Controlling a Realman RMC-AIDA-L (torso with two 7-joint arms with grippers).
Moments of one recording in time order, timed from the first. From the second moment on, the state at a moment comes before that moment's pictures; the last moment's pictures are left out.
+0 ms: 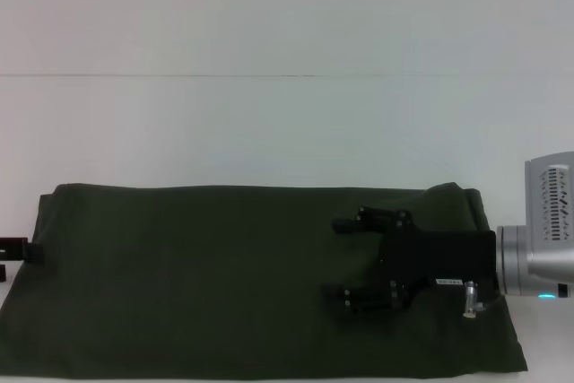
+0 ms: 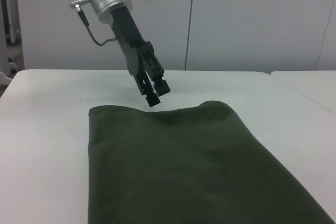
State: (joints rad) left arm -0.51 -1.85 0.41 0.68 2.54 1.52 -2.35; right arm 0.69 2.10 -0.58 -0.33 -2.17 -1.40 0.83
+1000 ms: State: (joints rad) left arm -0.51 -1.88 0.42 0.67 2.56 1.40 -2.32; right arm 0.69 2.10 -0.58 -0.32 -2.17 -1.38 0.83
